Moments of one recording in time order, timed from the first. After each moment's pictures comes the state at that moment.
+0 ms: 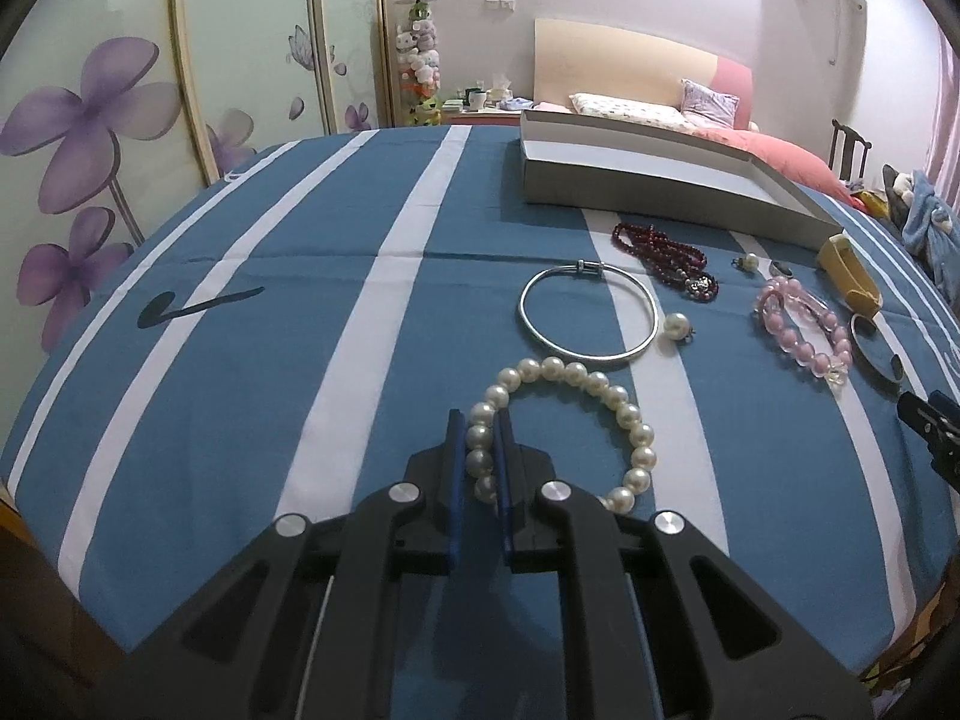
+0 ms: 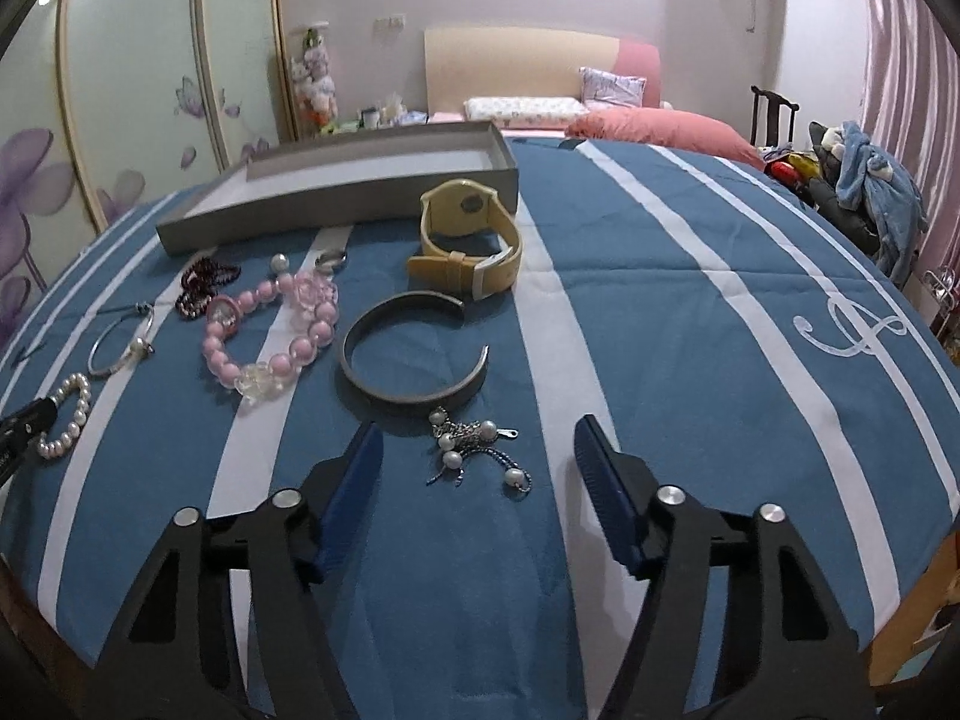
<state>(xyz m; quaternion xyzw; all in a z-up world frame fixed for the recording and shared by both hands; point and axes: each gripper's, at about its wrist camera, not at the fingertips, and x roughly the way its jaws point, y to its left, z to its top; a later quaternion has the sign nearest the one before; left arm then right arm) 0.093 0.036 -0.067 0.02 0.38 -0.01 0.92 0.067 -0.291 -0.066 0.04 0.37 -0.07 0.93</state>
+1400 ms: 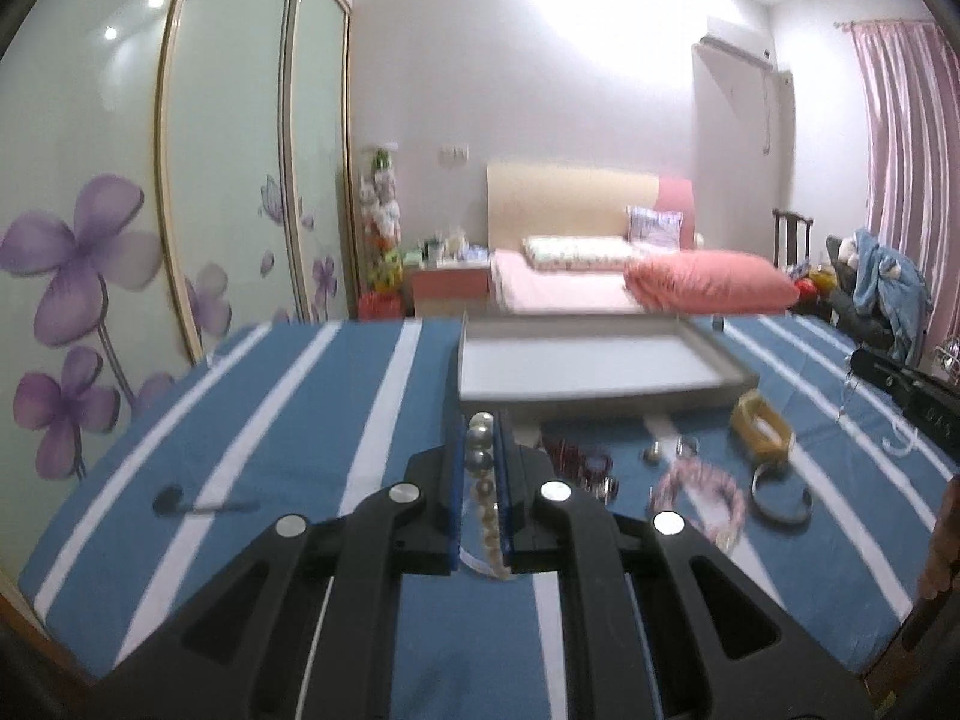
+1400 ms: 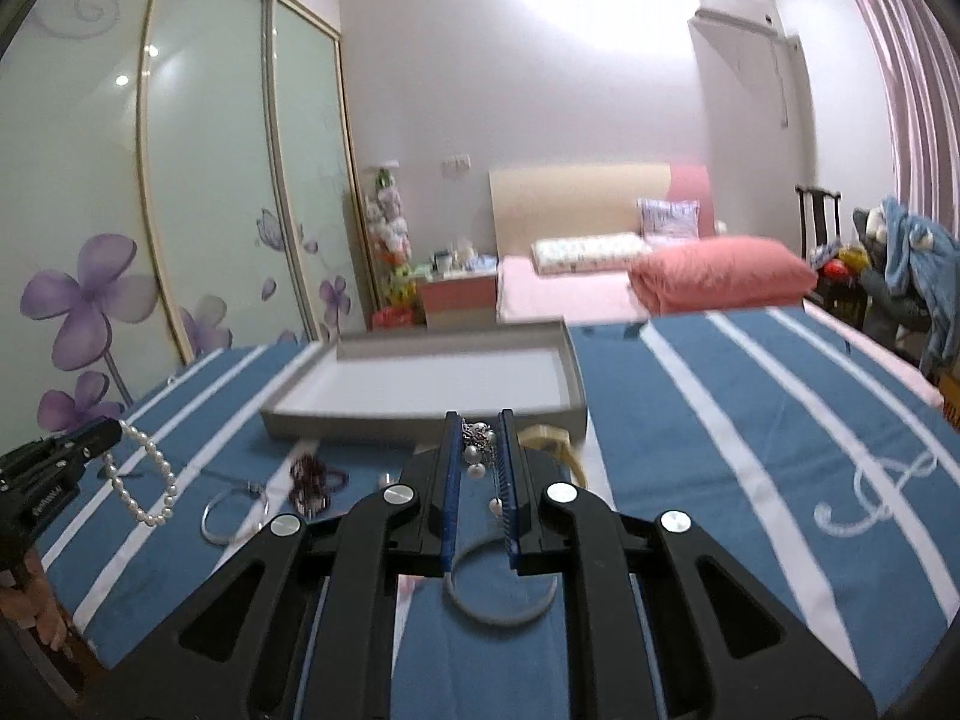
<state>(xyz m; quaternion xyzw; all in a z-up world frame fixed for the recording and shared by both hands) 0.082 0.007 0.032 0.03 0.19 -0.06 0.98 0.071 -0.294 0.026 0.07 0.17 0.02 0.98</state>
